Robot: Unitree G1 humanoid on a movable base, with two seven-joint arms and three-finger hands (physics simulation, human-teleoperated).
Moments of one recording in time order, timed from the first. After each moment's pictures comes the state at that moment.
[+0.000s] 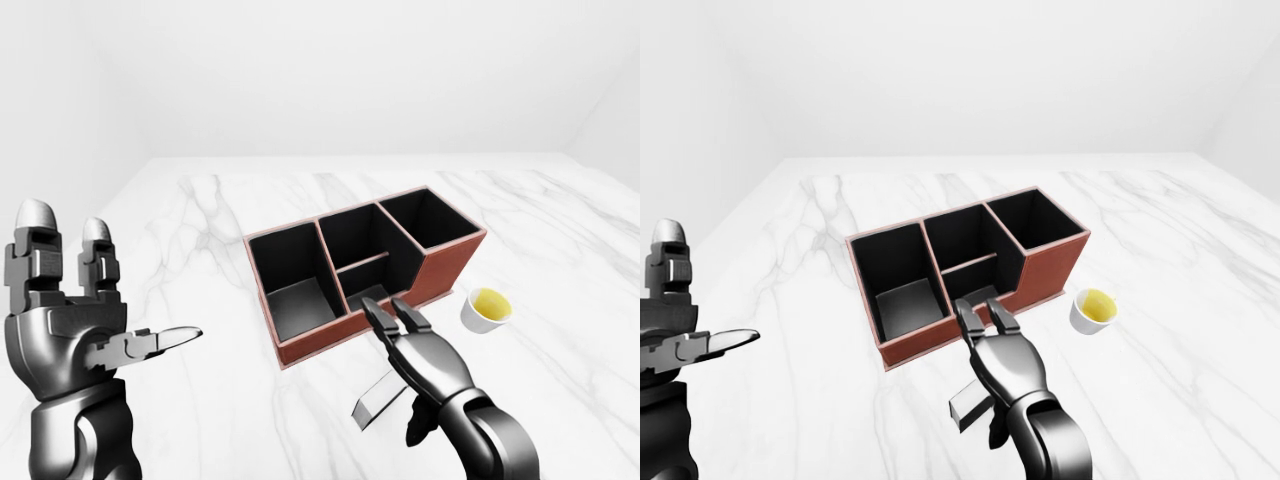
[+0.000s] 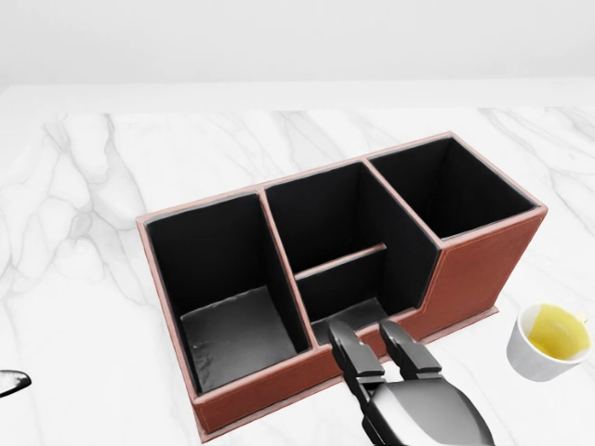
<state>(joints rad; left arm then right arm) 0.15 0.06 0.46 -0.70 -0.45 0.09 -0.11 0.37 -0.06 0.25 -0.72 -1.30 0.09 0.70</state>
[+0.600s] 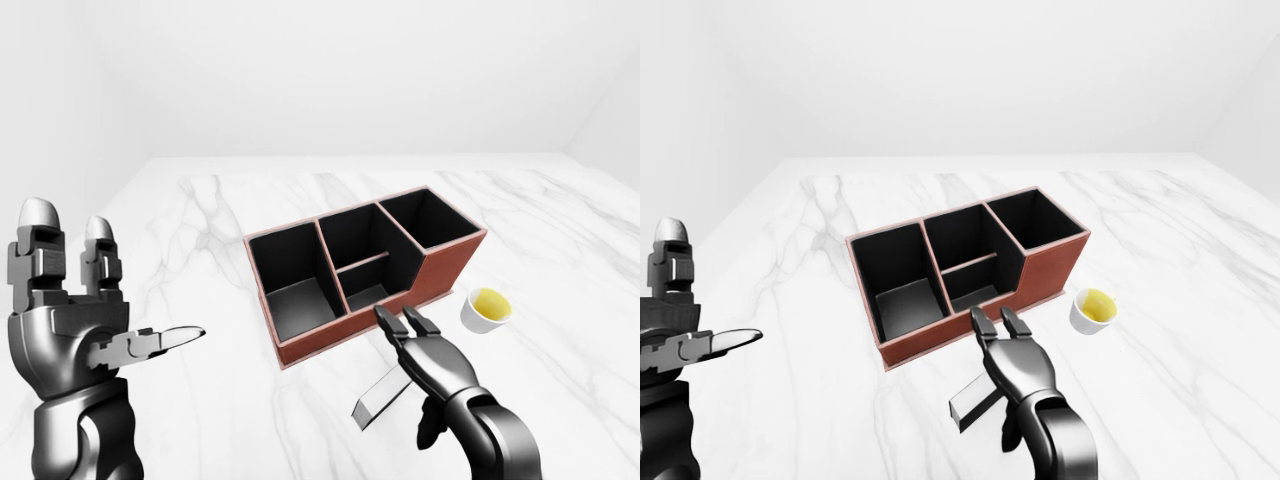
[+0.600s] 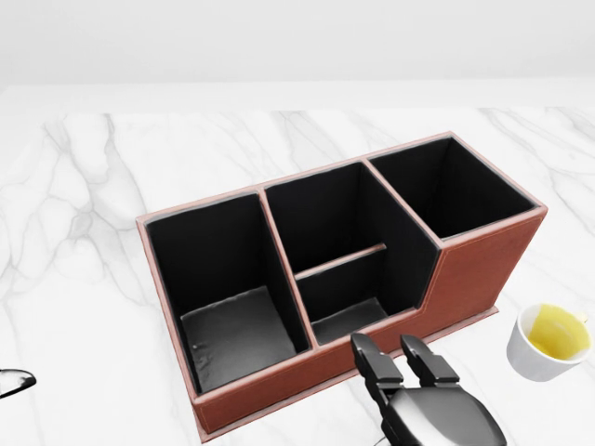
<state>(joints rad) 0.15 0.05 0.45 -0.70 -0.44 0.09 -0.11 0.37 -0.09 0.19 -0.65 -1.29 0.09 0.70</state>
